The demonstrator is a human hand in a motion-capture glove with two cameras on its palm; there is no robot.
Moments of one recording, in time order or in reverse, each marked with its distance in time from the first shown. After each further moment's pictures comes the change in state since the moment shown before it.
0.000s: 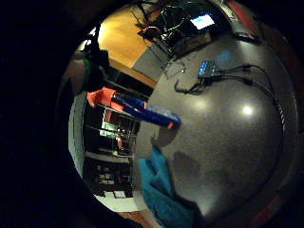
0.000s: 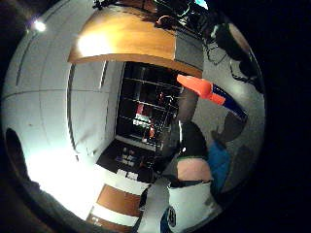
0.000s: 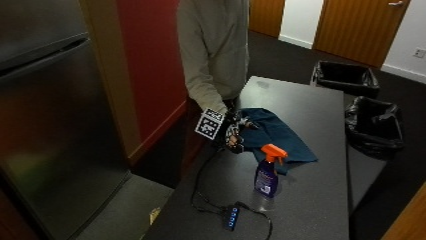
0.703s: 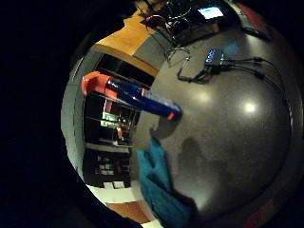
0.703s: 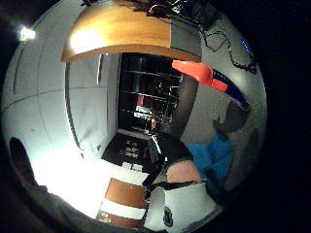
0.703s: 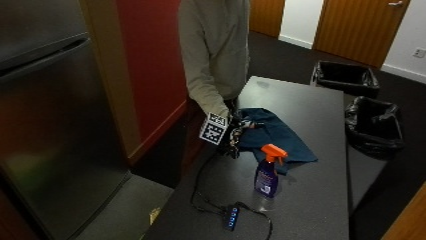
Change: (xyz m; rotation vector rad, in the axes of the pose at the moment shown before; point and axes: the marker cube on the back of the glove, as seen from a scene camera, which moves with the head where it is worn) arm 0.006 0.000 0.019 -0.130 -0.004 0.025
